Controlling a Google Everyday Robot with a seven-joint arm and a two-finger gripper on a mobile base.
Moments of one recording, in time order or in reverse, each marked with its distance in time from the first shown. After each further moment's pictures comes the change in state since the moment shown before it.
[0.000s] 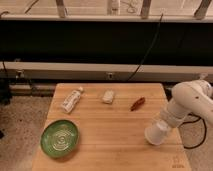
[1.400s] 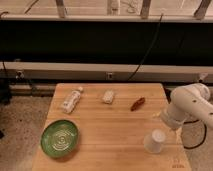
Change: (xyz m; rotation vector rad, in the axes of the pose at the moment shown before) arm 0.002 0.010 0.007 -0.024 0.023 0.002
